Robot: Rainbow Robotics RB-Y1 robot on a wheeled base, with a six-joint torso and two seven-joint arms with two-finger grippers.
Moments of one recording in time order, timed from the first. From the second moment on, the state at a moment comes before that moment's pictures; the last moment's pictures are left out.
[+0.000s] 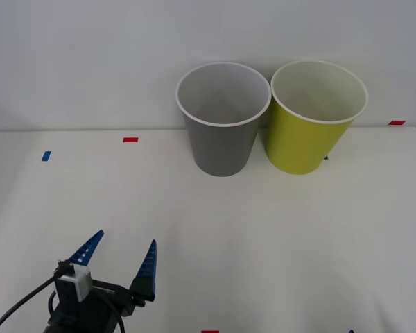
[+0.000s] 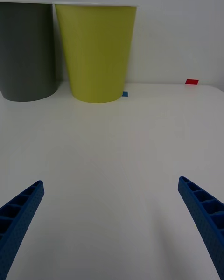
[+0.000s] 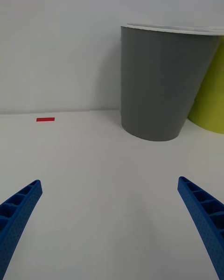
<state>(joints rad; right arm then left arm) 1.11 -0.33 0.23 -1.92 -0.13 -0.74 1.57 0.75 0.31 -0.36 -2.11 0.07 -0.24 -1.53</state>
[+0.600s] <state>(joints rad) 1.11 -0.33 0.23 -1.92 -0.13 -0.74 1.57 0.99 0.27 -0.32 -2.02 0.08 -0.51 -1.67</state>
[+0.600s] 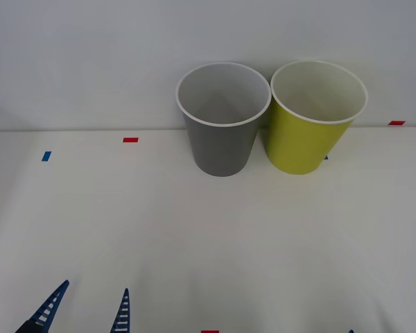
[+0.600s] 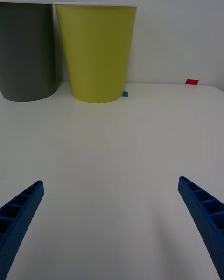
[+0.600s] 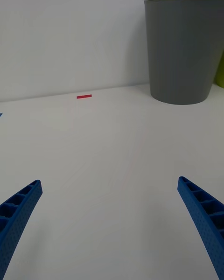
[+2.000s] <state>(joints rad) 1.11 -0.33 0.23 -1.92 -0.13 -0.74 1.57 1.06 0.27 -0.31 -2.02 0.08 -0.60 -1.69</state>
